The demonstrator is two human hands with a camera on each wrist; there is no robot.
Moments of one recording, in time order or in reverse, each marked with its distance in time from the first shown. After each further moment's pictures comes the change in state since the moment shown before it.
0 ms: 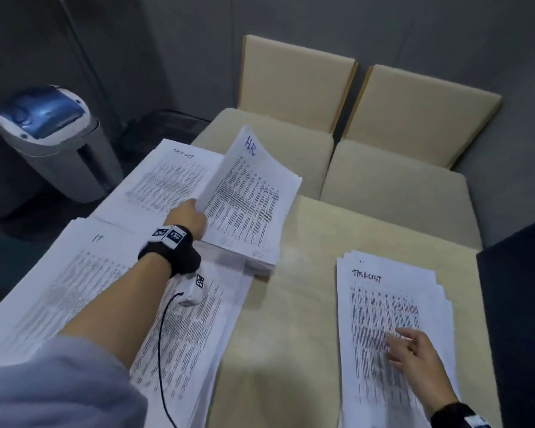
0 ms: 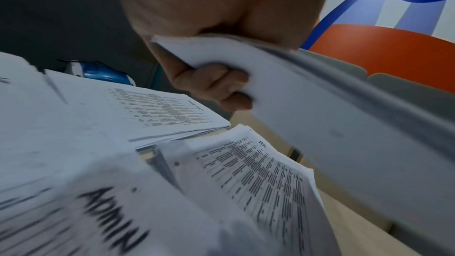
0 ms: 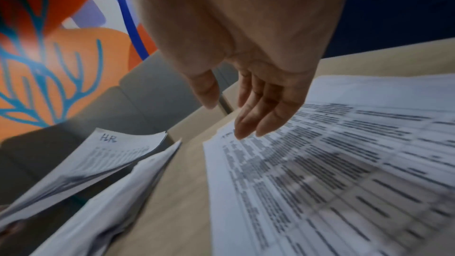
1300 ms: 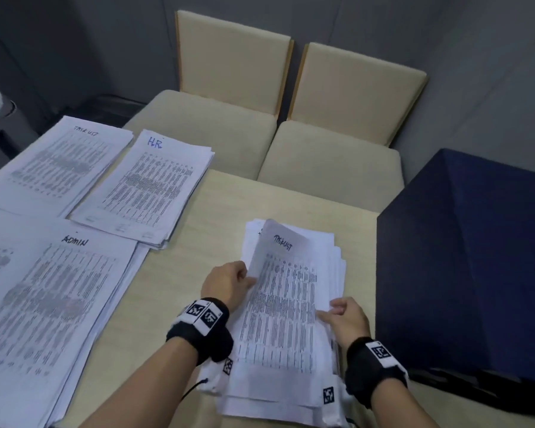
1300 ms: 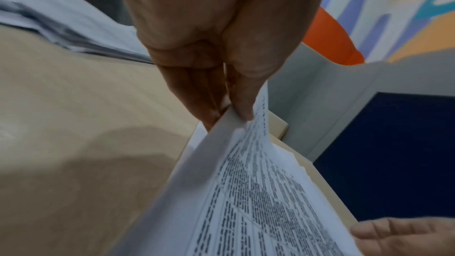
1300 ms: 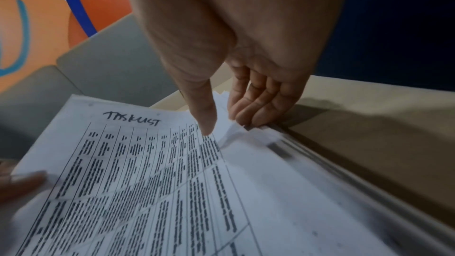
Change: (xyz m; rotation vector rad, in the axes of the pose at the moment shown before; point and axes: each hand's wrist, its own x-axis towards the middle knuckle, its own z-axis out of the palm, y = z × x) left_hand -0.221 0.151 0.219 -0.067 -0.220 0.266; right_hand 0.069 0.058 -0.102 -0.204 0.064 0.060
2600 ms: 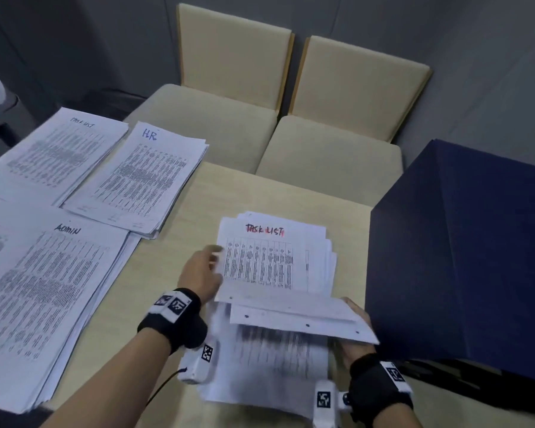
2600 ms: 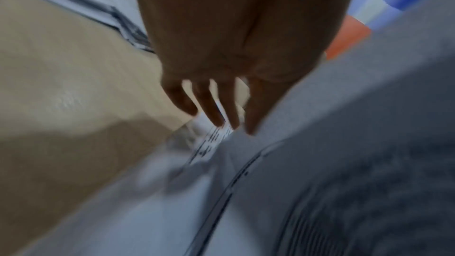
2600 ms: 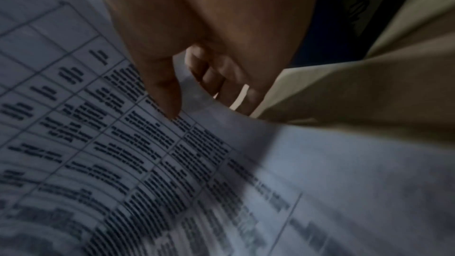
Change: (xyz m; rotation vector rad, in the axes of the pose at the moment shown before) left_hand 0.002 -0.023 -0.001 -0.240 -0.017 -0.146; right_hand -0.013 0.021 -0.028 0.612 -0.115 -0.075
